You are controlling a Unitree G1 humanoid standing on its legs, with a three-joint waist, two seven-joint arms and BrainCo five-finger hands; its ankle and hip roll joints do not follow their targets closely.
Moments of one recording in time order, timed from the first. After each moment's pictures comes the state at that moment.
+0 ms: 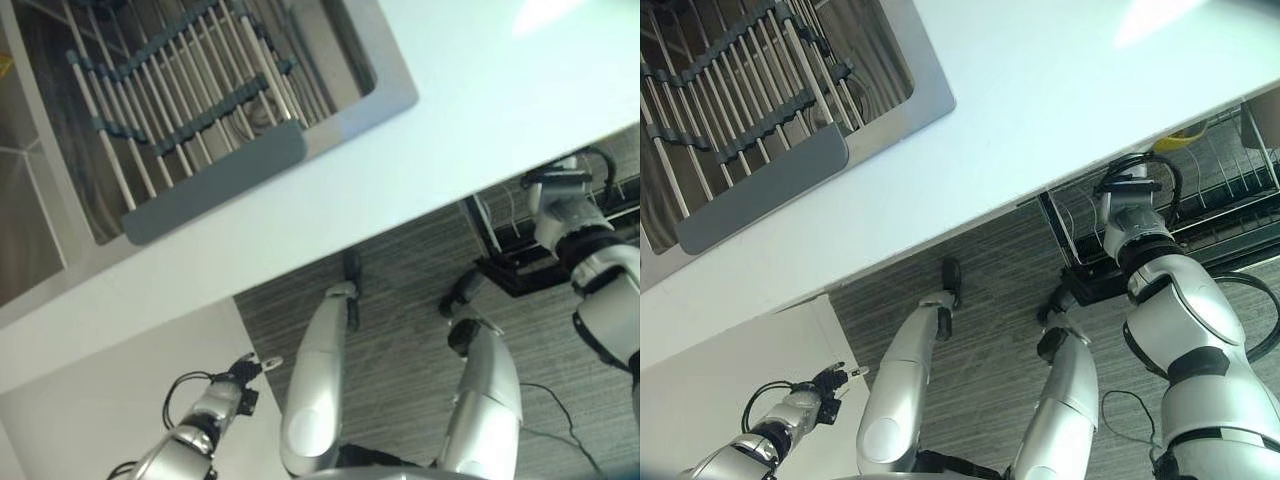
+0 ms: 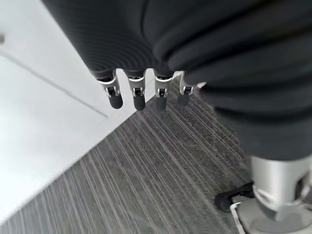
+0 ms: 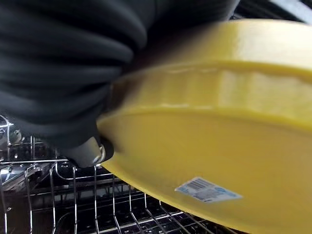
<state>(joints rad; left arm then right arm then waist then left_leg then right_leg) -0.27 0.31 -0.35 1.14 -0.35 0.10 0.04 -1.19 -0.67 0.81 1.10 -0.57 0.16 -0.98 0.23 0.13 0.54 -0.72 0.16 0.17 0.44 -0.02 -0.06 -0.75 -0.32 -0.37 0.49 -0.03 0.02</state>
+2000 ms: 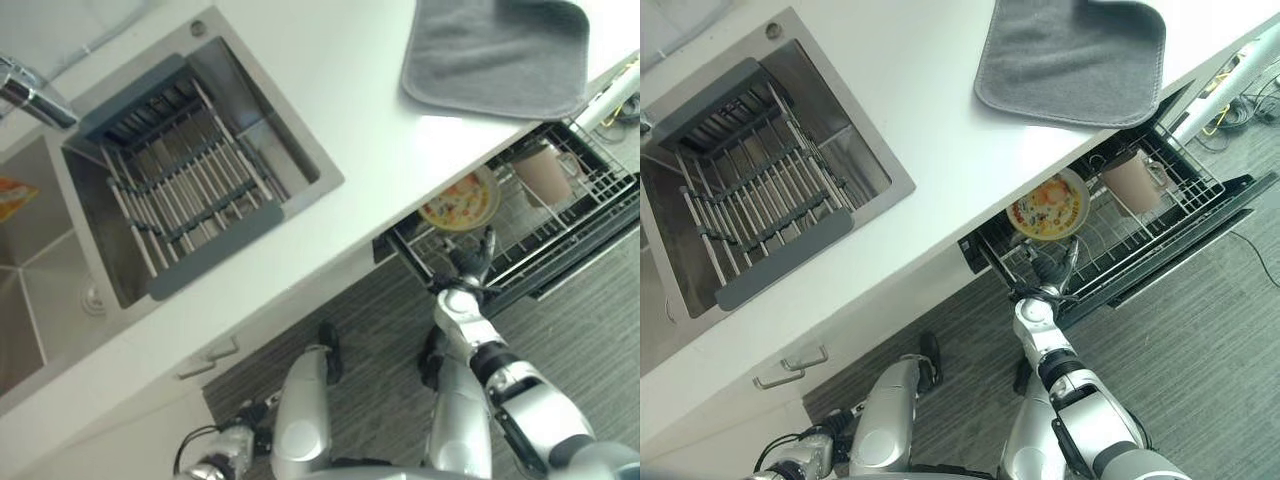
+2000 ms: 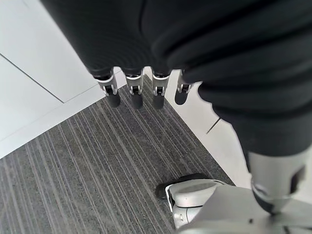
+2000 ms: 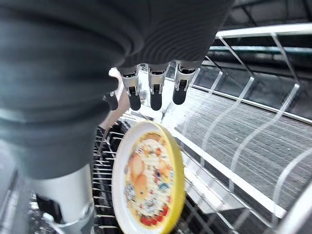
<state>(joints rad) -0.10 0.22 -0.30 1.20 -0.42 0.05 0.13 -0.58 -0.21 0.34 0.89 0.40 -0.30 -0.82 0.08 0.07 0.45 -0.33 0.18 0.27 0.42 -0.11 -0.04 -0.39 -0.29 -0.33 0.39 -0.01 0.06</state>
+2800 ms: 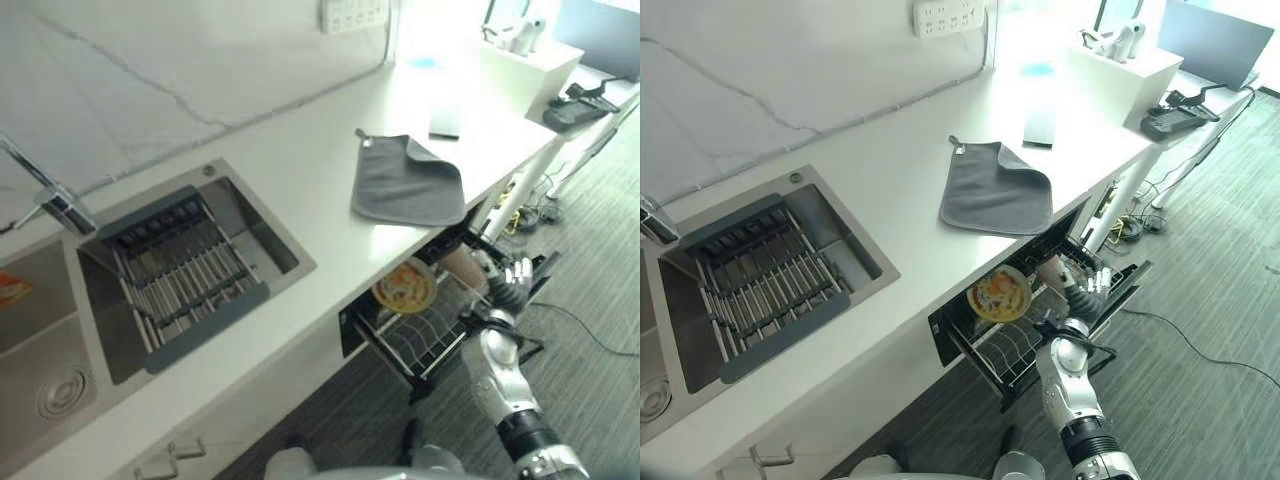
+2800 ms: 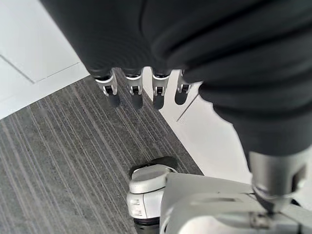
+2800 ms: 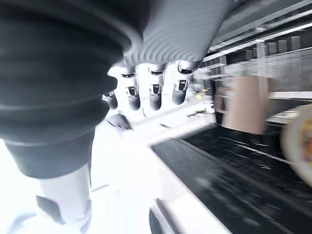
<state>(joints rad) 0.21 0.19 -0.16 1.26 -0.28 -0.08 0.08 -0.12 -0.24 0.12 0.28 0.56 -0.43 -0.67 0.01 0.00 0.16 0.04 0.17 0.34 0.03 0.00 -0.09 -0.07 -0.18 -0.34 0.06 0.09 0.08</state>
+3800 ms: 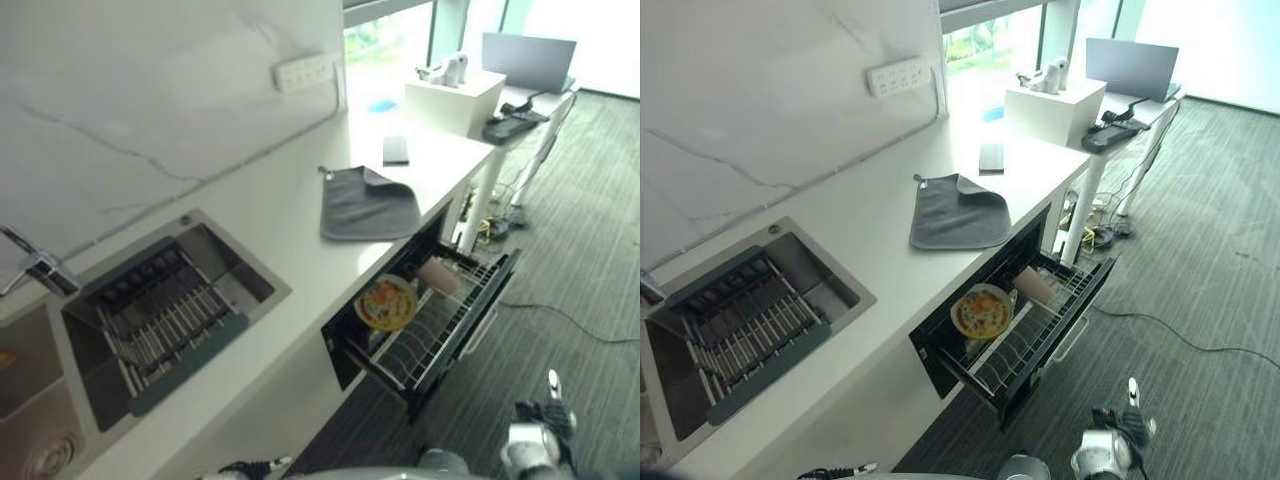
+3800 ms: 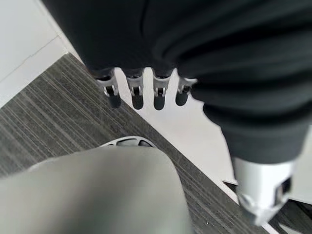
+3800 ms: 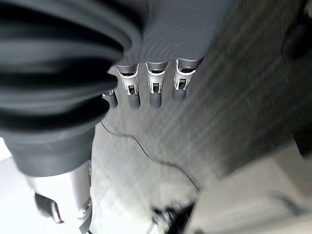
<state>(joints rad) -0.10 0.20 -0.32 1.24 -0.39 0.27 0.03 -0.16 -0.22 -0.12 0.97 1.28 -0.45 -0.24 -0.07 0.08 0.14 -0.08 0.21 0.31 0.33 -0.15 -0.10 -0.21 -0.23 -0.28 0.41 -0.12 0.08</state>
